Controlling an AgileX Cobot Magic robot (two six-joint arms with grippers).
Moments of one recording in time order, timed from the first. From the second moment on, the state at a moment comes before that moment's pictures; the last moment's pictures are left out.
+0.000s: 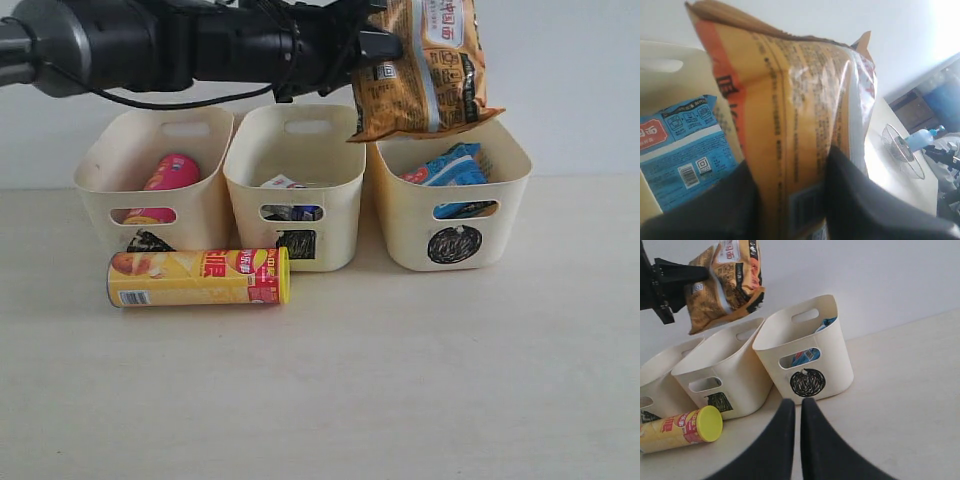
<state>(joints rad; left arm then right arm) -0.48 2.14 -1.86 -1.46 0.52 0.81 0.21 0.13 -0.01 0.55 0.01 -0.17</state>
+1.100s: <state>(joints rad) -0.51 2.23 -2.04 -1.39 0.62 0.80 0.21 0.13 -0.01 0.55 0.01 -0.17</state>
